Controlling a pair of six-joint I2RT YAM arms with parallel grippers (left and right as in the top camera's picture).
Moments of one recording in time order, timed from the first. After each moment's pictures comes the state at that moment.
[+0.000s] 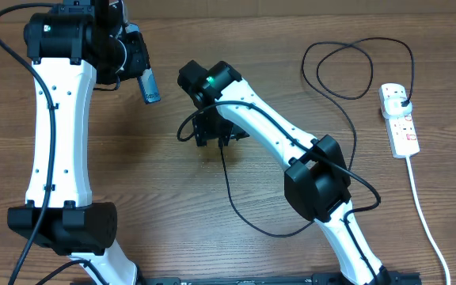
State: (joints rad) left arm -0.04 1.88 2.18 -1.41 0.17 -0.31; right arm 0.72 2.38 2.21 -1.41 0.00 0.51
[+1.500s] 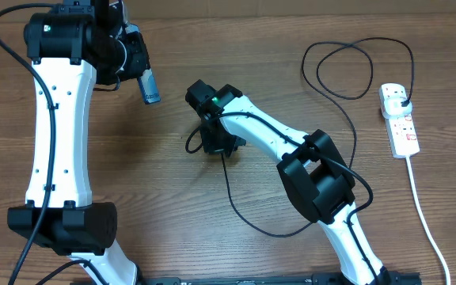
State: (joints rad) left arm -0.04 1.88 2.18 -1.41 0.17 -0.31; right arm 0.71 2.35 1.89 -1.08 -0.02 0.51
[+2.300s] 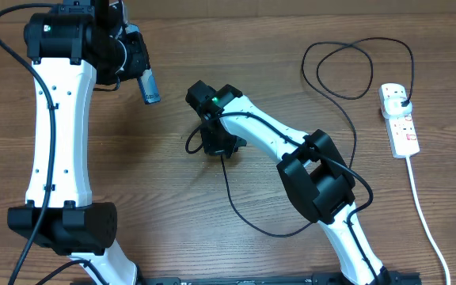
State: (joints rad) left arm -0.04 1.88 2.18 -1.41 0.17 -0.31; right arm 0.71 2.35 1.89 -1.10 -0.03 0.51
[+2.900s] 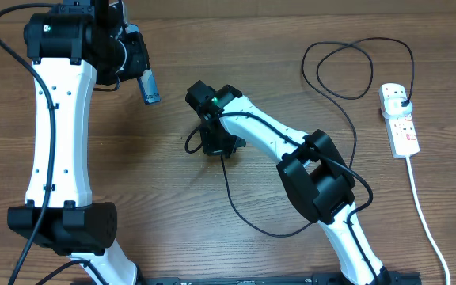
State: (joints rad) left arm -0.04 1.88 2.18 -1.41 0.17 -0.31; right arm 0.71 2.35 1.89 -1.10 -0.04 0.54
